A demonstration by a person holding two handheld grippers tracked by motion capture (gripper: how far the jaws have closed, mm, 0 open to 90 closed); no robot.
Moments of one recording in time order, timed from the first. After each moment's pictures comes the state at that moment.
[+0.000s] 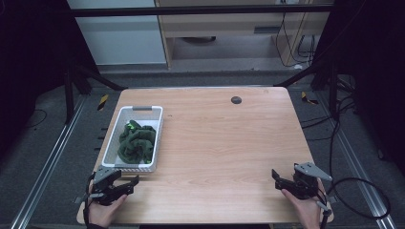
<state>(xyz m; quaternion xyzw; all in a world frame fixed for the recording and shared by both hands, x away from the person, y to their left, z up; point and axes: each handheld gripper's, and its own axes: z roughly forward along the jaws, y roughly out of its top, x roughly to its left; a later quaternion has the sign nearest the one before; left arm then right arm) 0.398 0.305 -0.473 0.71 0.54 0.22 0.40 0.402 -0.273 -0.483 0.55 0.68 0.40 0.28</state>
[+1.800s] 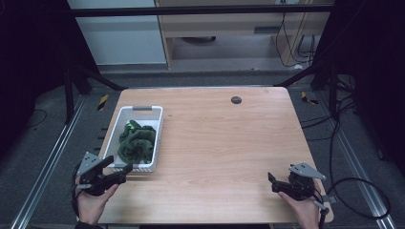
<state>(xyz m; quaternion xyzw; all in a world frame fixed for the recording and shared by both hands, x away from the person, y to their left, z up) 0.404 0.311 -0.416 0.70 0.50 0.25 0.45 0.402 -0.265 -0.487 0.52 0.71 0.38 0.28</state>
